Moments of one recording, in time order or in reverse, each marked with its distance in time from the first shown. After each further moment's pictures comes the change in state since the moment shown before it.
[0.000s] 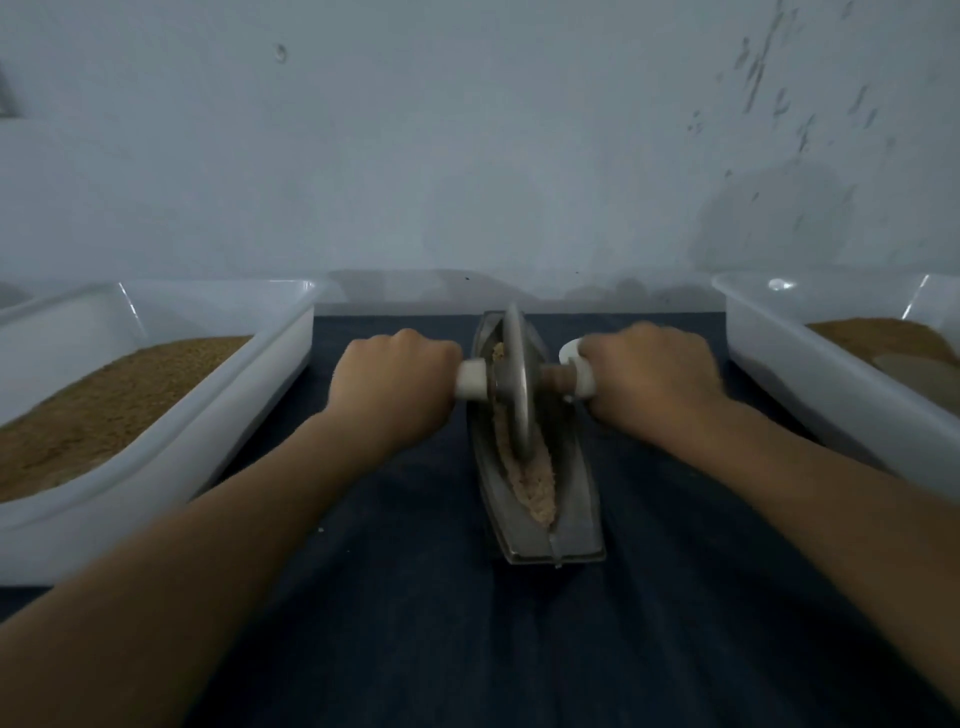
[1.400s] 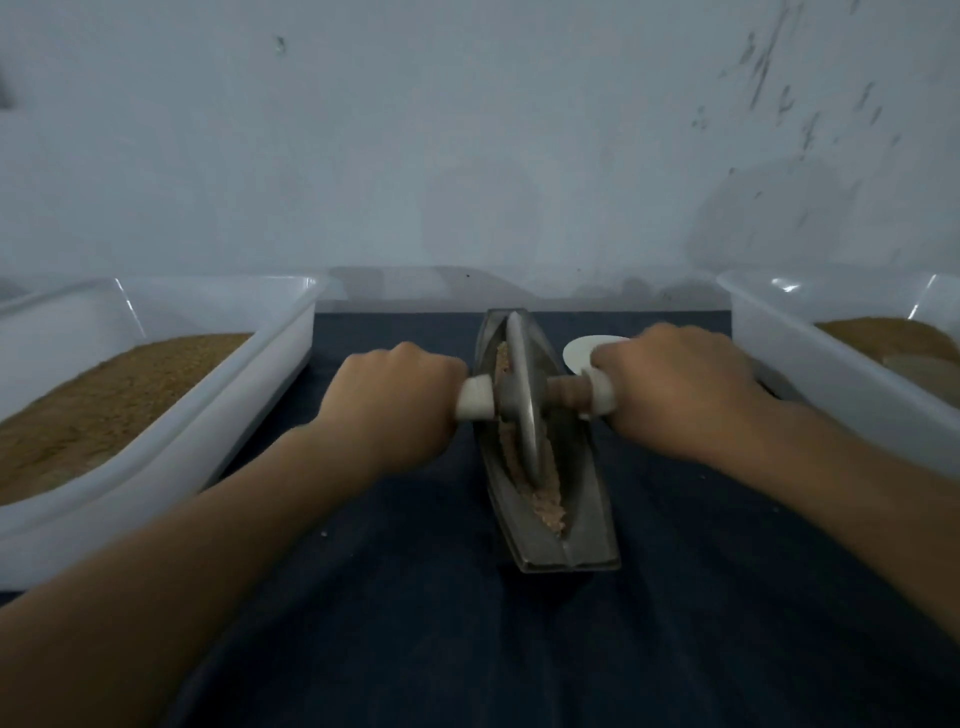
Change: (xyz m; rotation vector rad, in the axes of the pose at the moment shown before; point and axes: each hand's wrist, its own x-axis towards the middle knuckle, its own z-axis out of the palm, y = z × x) left_hand -0.016 0.001 -0.009 -0.080 0.018 0.039; right_hand -0.011 0.009 -0.007 -0.005 0.025 -0.087
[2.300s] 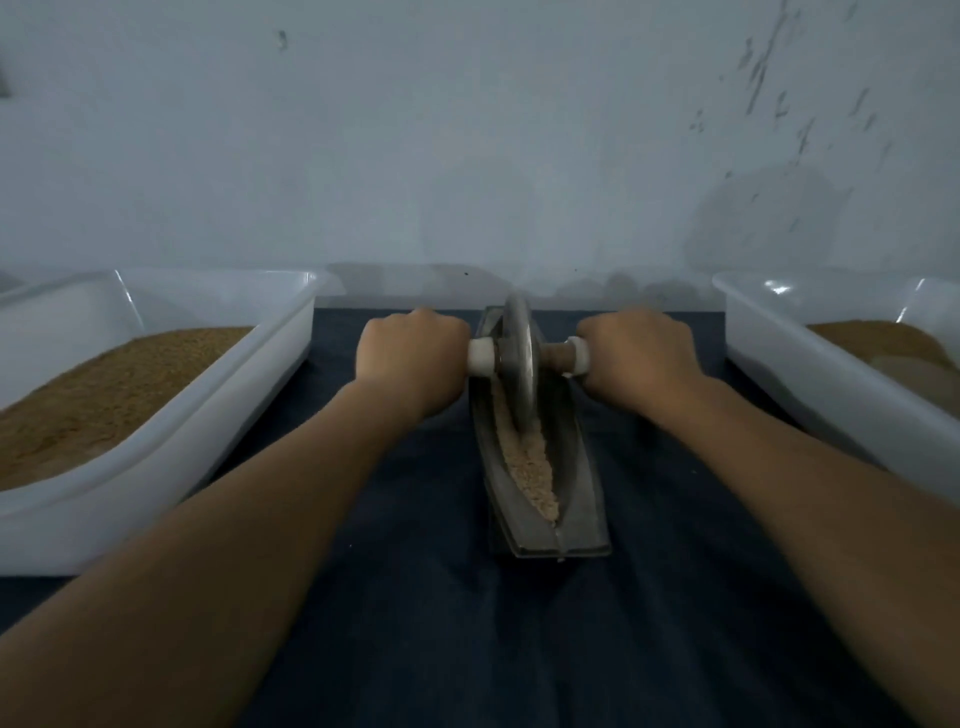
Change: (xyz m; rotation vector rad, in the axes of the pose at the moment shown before) left_hand 0.037 0.007 0.007 0.052 -0.146 -0.159; right_hand 0.034 -0.011 0.008 0.096 -0.213 0.199
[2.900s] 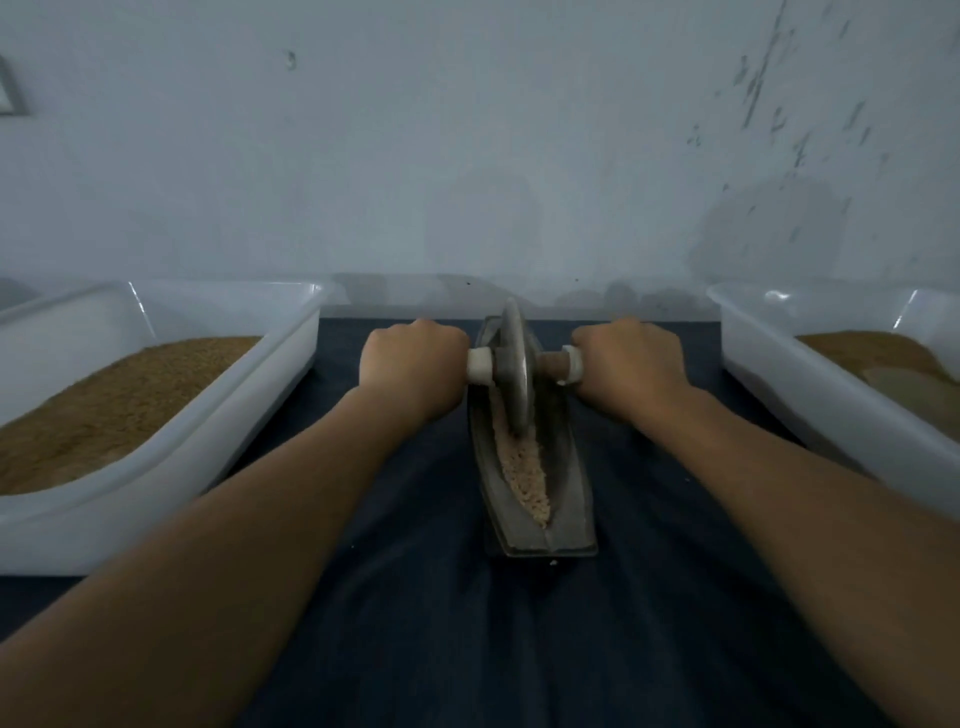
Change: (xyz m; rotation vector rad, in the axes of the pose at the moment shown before) left_hand 0.004 0.001 0.000 -0.020 -0.050 -0.012; right_hand 0.006 -0.001 0.002 -0.010 0.002 -0.015
